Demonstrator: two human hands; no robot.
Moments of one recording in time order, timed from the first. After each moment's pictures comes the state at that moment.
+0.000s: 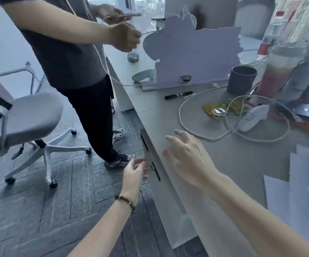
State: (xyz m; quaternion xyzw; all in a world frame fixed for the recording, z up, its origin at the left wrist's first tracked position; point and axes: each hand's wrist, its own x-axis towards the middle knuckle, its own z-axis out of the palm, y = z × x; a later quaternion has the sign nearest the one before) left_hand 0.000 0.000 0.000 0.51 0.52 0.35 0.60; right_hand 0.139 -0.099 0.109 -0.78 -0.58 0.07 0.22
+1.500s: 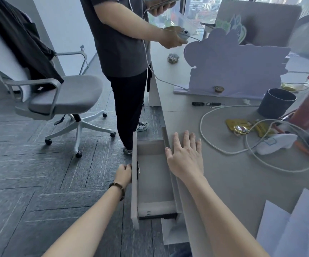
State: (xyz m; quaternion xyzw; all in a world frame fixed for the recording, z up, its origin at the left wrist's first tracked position) left_hand -0.067 0.031 -0.070 0.47 0.68 0.30 0.48; right_hand 0.125 -0.059 0.081 -0.80 -0.59 0.07 0.09
